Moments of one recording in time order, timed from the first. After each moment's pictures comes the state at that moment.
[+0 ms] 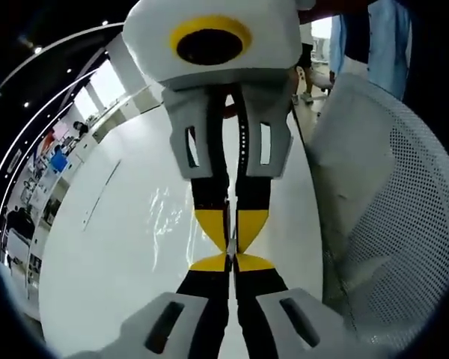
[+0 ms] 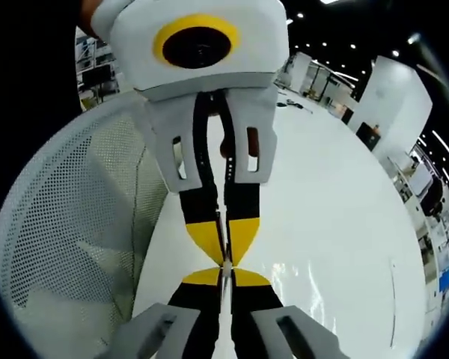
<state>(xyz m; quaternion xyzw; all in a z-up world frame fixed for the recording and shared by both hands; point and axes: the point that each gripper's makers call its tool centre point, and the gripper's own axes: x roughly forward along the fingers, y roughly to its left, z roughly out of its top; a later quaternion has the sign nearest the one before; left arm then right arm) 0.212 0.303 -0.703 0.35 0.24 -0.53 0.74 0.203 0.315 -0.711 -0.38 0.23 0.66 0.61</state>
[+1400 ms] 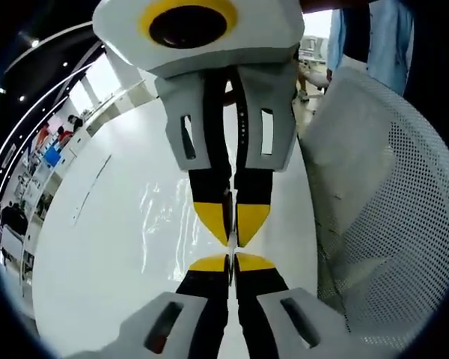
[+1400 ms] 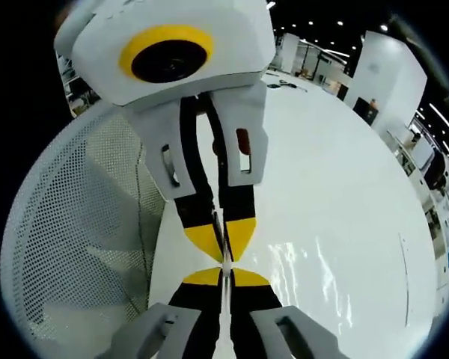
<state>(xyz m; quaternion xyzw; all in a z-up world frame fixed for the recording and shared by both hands) 0.207 0.297 -0.718 0.34 0.26 -0.53 0.73 0.199 0.303 -0.723 -0.37 0.29 0.64 0.61</state>
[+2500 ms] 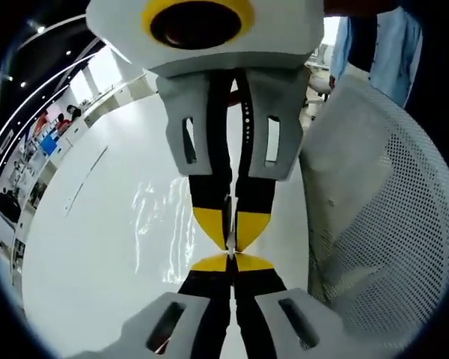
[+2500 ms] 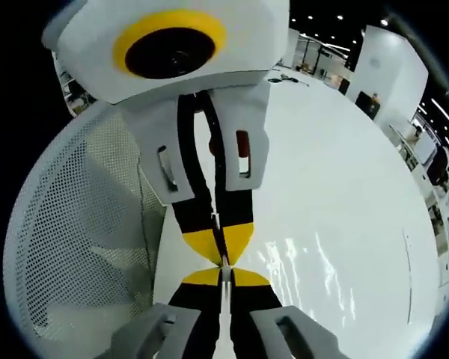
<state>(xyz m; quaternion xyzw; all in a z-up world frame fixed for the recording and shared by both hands) 0.203 0.294 -0.720 0.31 0.29 -0.54 0.73 0.194 0.304 -0.725 -0.37 0.30 0.64 0.60</state>
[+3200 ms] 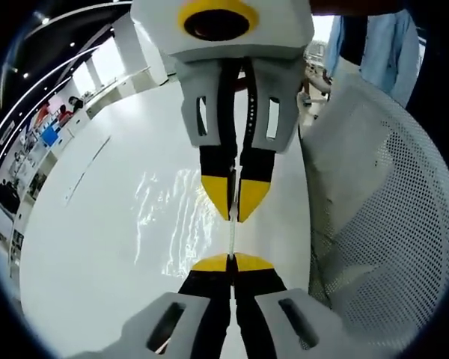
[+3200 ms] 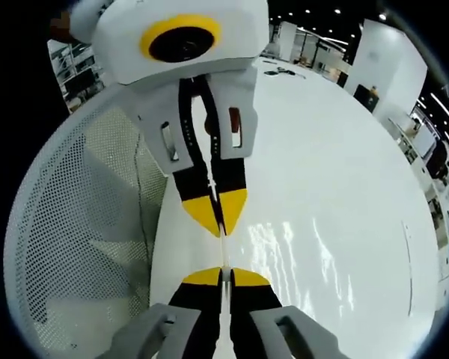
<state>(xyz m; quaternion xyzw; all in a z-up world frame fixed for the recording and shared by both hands) 0.204 0.306 -0.723 0.31 0.31 -0.53 0.73 0.203 0.286 -0.729 -0.38 0.32 0.63 0.60</state>
